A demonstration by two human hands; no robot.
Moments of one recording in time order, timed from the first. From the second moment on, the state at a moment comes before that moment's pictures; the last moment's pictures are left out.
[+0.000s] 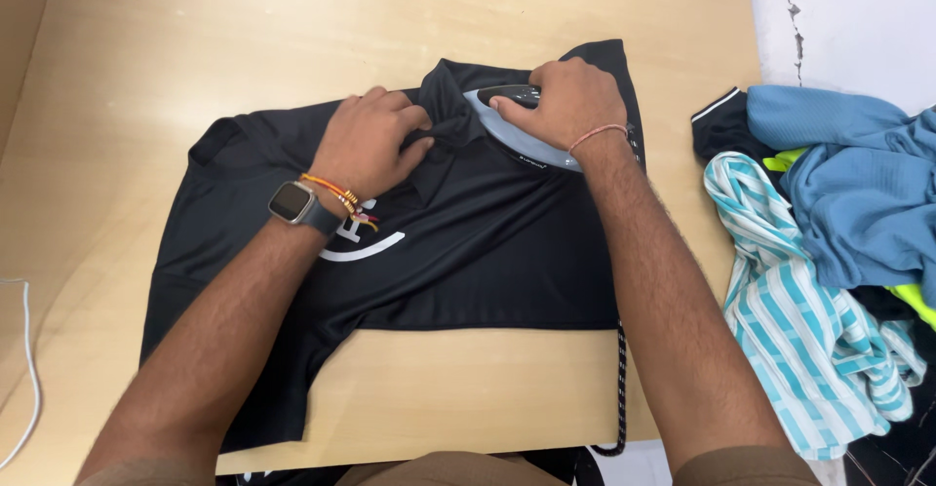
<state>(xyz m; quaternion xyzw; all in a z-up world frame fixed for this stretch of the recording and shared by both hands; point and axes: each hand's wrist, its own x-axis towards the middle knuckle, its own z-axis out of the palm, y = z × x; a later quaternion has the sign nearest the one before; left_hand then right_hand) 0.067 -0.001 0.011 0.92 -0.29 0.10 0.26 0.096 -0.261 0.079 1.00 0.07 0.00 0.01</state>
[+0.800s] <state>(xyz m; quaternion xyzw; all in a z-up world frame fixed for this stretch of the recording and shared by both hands) 0.185 -0.021 0.073 0.86 -0.18 0.30 0.36 0.096 -0.257 0.085 1.00 0.06 -0.03 0.00</state>
